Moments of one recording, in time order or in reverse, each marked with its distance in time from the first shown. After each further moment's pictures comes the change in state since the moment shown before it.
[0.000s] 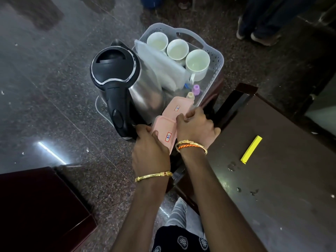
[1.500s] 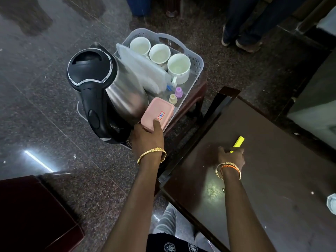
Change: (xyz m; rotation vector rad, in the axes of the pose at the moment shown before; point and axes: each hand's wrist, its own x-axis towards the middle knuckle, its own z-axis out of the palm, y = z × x) left_hand 0.026 0.007 0.065 -0.221 -0.085 -0.301; right_hand 0.056 0.187 0.000 0.264 0.056 0.521
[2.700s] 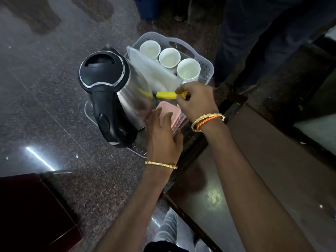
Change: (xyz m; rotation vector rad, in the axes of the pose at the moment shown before) left_hand -0.011 0.011 -0.011 0.307 -0.104 0.744; right_hand -0.085 -0.188 0.005 -0.209 -0.364 -1.106
